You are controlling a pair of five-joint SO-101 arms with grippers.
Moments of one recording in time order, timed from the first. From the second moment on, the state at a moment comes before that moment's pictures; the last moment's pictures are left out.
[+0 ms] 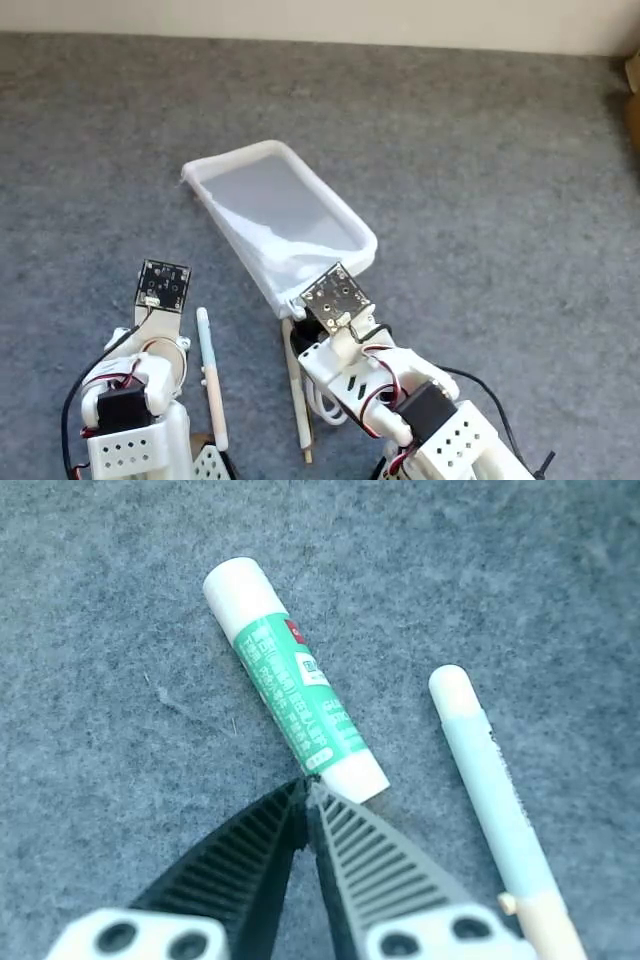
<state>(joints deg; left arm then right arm) -18.3 -104.0 95.9 76.1 -15.3 -43.8 -83.3 83.8 47.4 3.2</state>
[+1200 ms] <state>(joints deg) -18.3 -104.0 95.9 76.1 -15.3 -41.1 -88.6 77.1 63.6 1.7</state>
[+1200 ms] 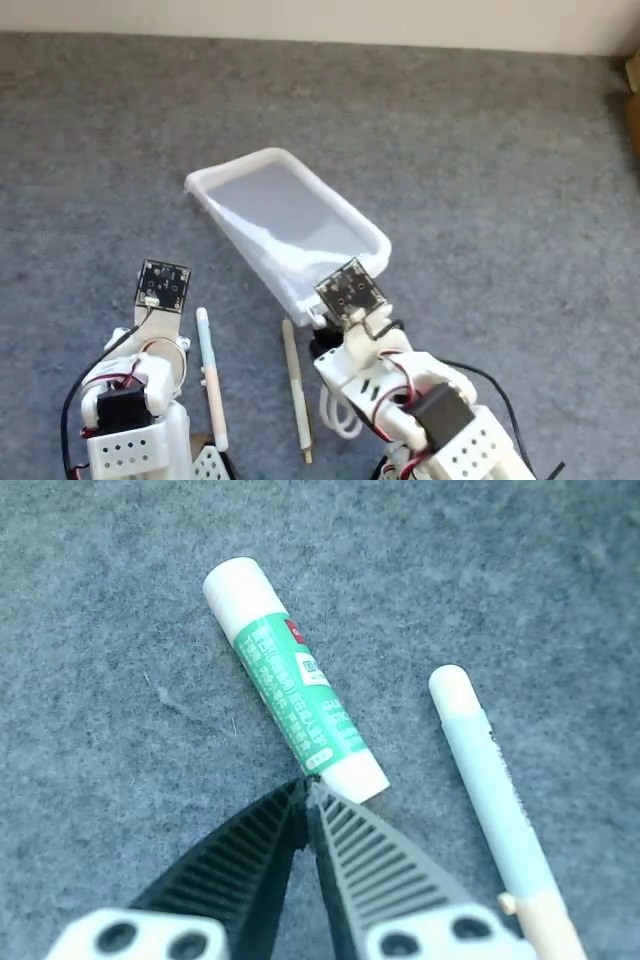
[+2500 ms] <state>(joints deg) -15.9 -104.0 72.1 76.2 -11.3 -52.7 -104.1 77.6 51.2 5.8</state>
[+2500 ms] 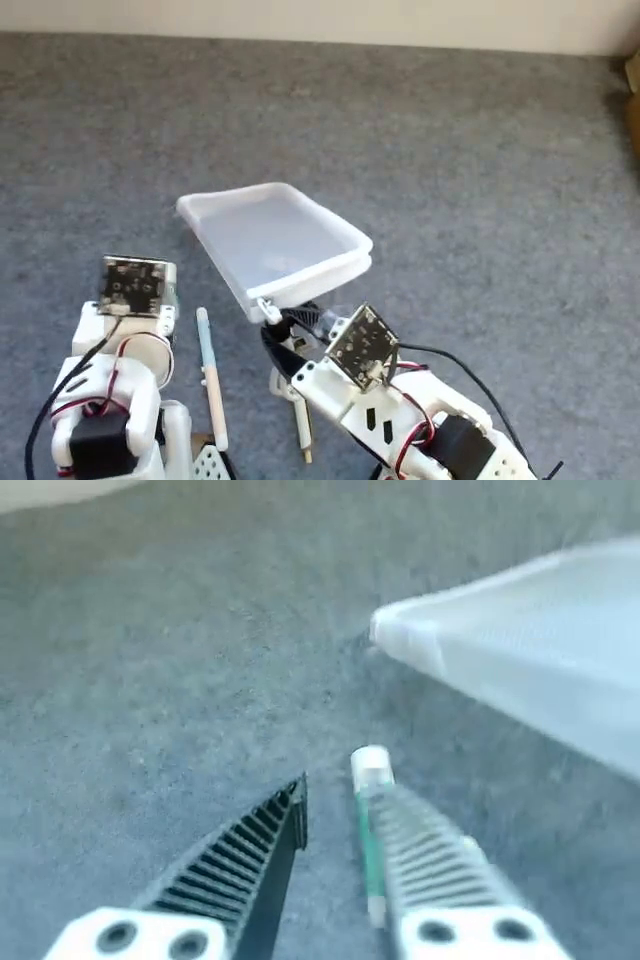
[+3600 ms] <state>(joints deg) -0.9 -104.0 66.1 83.6 1.3 -49.4 -103.9 90.5 35.4 8.9</state>
